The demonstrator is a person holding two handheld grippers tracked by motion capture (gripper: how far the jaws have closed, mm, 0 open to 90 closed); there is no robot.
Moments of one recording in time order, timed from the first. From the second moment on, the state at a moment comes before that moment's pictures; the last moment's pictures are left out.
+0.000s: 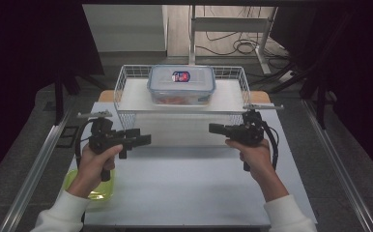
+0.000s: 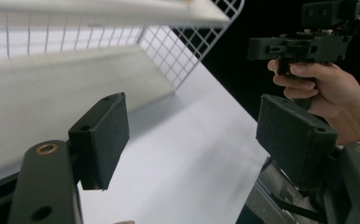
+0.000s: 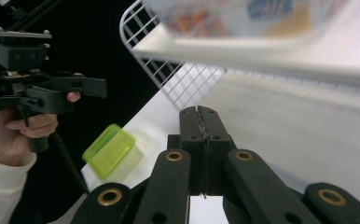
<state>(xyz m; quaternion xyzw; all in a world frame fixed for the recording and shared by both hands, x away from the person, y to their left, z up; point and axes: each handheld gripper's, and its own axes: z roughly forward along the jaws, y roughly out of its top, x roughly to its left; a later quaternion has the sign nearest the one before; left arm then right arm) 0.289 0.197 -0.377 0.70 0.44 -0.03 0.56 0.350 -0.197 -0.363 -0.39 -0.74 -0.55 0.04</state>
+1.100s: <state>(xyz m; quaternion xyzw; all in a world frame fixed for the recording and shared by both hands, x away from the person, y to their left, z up) 0.218 0.172 -0.469 0.79 0.44 0.00 0.44 0.279 -0.222 -0.453 -0.37 -0.82 -0.43 0.00</state>
